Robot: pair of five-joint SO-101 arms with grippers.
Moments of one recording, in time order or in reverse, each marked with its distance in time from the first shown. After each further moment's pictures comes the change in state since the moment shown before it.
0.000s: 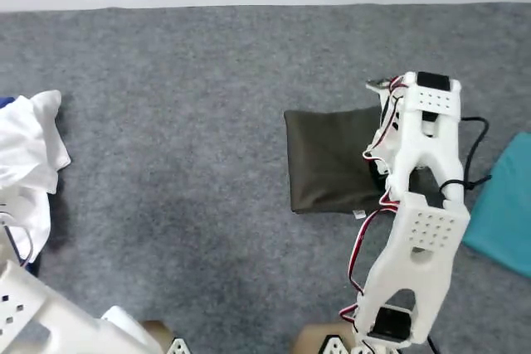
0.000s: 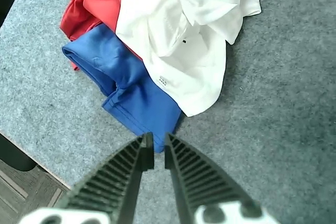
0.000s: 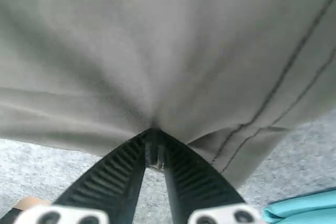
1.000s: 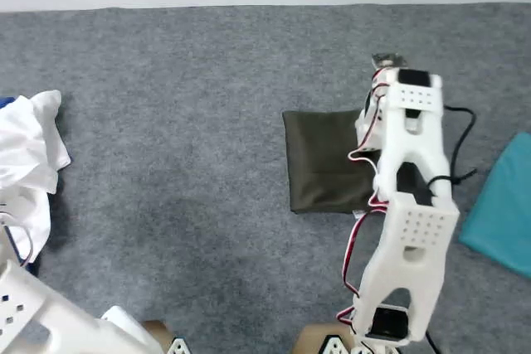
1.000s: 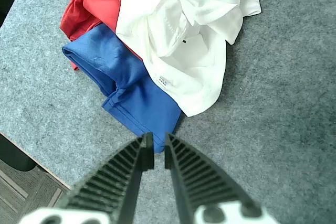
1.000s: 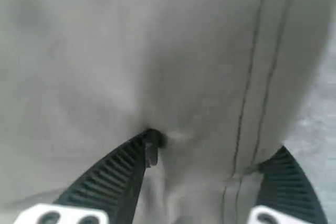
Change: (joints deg) left arm 0.0 0.0 0.0 0.0 0.0; right arm -4.5 2.0 0.0 -15.8 -19.3
